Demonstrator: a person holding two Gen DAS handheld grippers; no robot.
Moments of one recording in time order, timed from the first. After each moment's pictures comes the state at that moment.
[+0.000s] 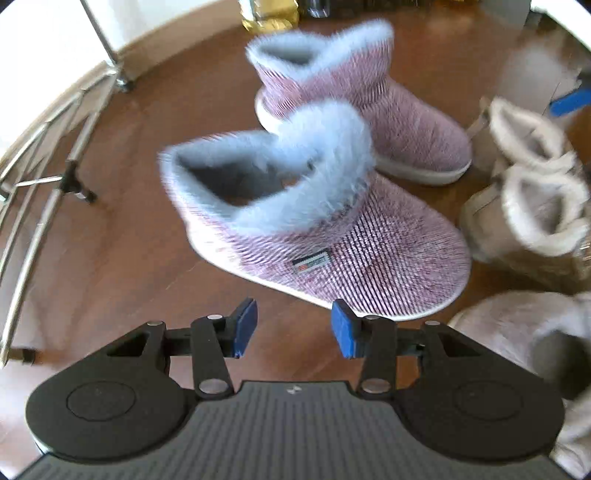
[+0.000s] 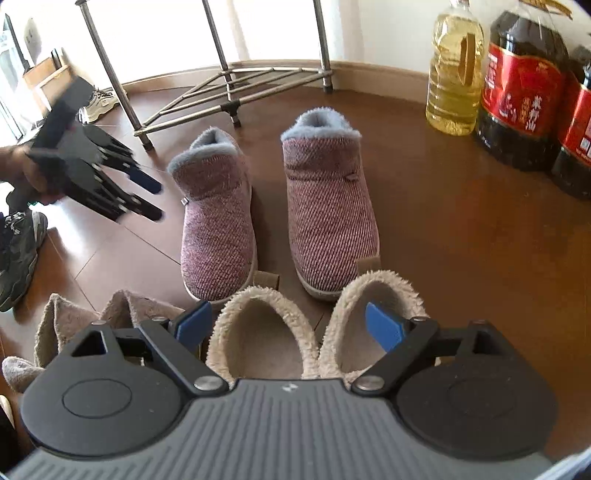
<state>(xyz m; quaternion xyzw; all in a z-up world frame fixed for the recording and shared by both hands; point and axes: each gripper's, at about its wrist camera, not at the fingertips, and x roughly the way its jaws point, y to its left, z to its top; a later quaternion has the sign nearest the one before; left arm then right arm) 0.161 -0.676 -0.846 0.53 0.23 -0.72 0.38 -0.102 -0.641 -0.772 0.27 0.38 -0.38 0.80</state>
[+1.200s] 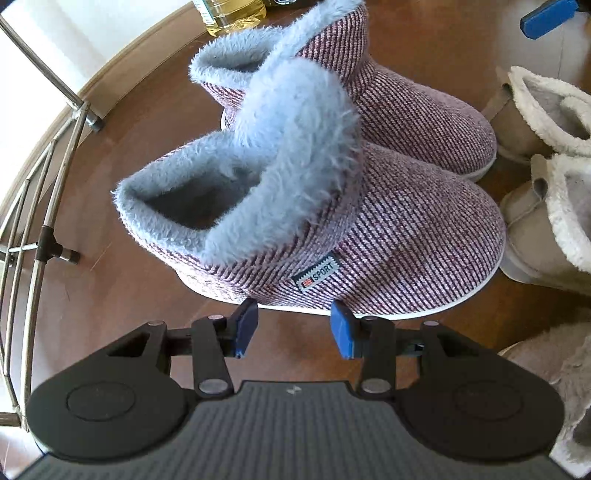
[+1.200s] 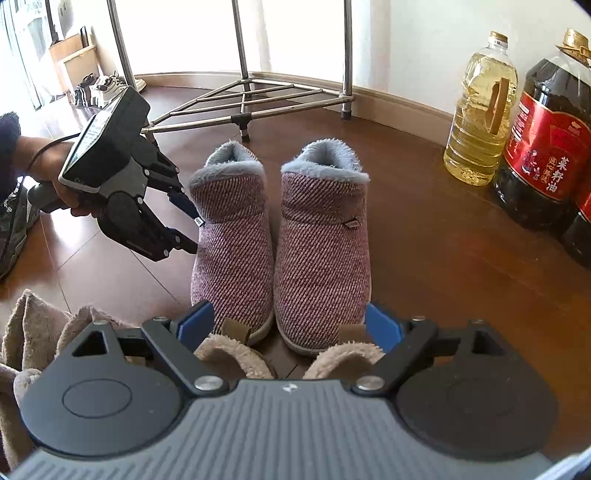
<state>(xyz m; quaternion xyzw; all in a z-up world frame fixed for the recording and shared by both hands) 0.117 -0.690 -0.855 0.57 0.16 -0.70 0.39 -0.083 -0.679 -0.771 0.21 0.39 -0.35 0.83</state>
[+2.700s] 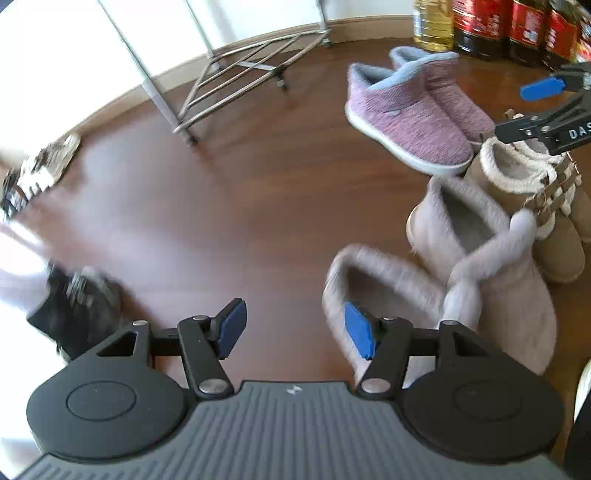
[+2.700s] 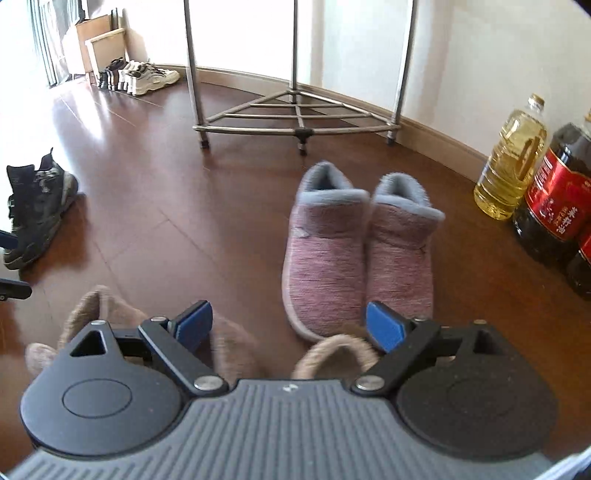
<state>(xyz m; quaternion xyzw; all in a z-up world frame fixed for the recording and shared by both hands) 0.200 -0.365 -0.687 0.43 0.33 -0.52 0.66 -0.005 -0.552 -0.706 0.16 0.39 -0.35 0.84</state>
